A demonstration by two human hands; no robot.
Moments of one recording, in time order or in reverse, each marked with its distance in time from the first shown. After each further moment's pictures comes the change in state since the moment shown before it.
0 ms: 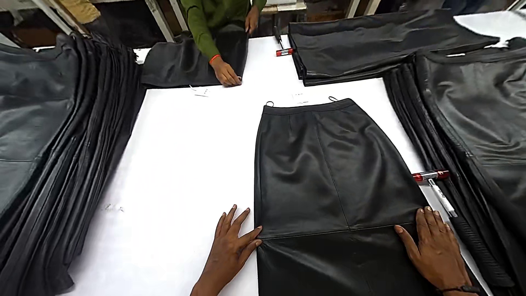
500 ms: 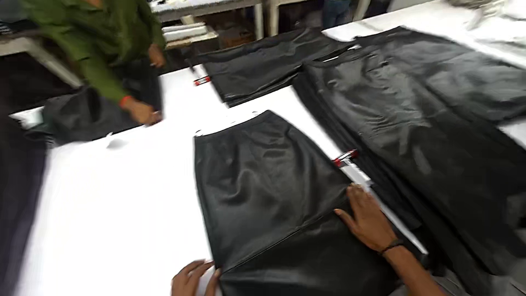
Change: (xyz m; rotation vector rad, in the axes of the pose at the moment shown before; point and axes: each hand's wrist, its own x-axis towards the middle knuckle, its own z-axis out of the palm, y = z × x) left_hand 0.007 0.028 -0.006 -0.190 0.069 -0.190; right_hand -0.011 0.001 -0.002 0.123 0.044 0.057
